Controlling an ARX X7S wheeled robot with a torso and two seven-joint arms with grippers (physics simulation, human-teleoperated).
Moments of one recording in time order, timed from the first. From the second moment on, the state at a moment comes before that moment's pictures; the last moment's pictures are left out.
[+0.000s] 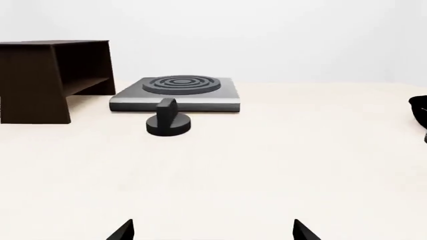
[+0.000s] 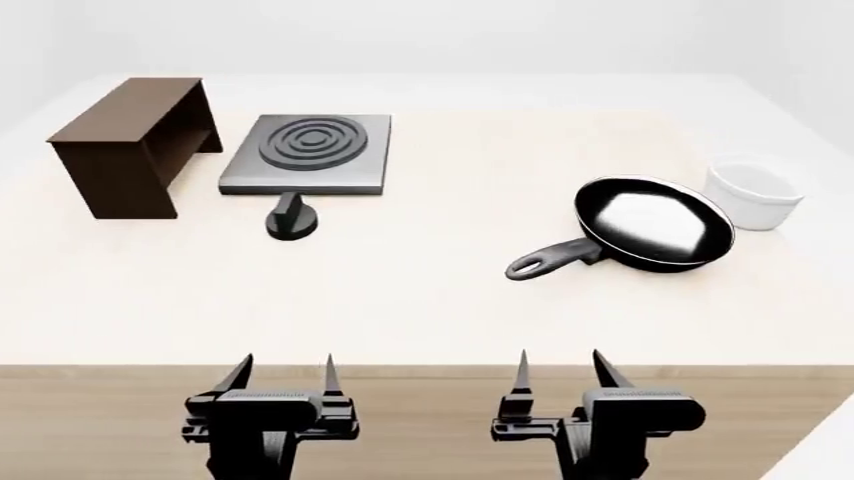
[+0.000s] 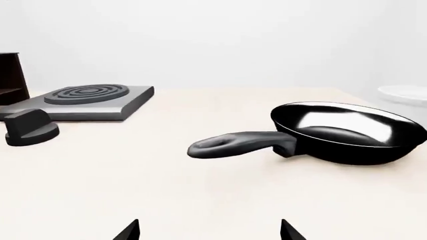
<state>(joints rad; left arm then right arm) -0.02 -0.06 0.06 0.01 -0.07 -0.03 -0.06 0.00 0.06 -0.07 -0.07 0.07 0.05 0.06</state>
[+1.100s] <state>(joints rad) -0.25 -0.16 0.09 0.38 -0.15 -0.54 -0.15 0.20 0.20 -0.03 -0.55 0.23 0.60 0.16</state>
